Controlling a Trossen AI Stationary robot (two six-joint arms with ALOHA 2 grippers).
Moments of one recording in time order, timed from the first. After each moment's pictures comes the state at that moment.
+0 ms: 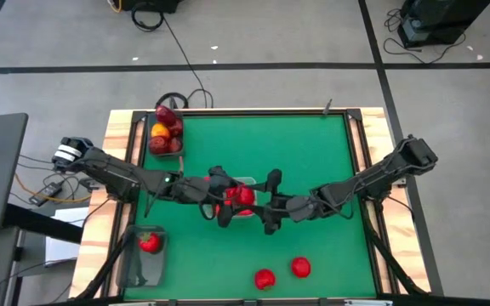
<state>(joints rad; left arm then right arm) -0.26 1.41 0.93 0.14 -0.34 -0.48 0.38 1.57 1.01 0.21 0.65 -0.48</state>
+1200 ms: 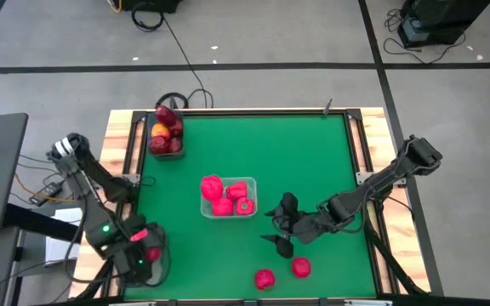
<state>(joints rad) -0.97 1.36 1.16 -1.15 -0.07 -1.27 0.52 1.54 1.01 -0.15 0.47 0.61</state>
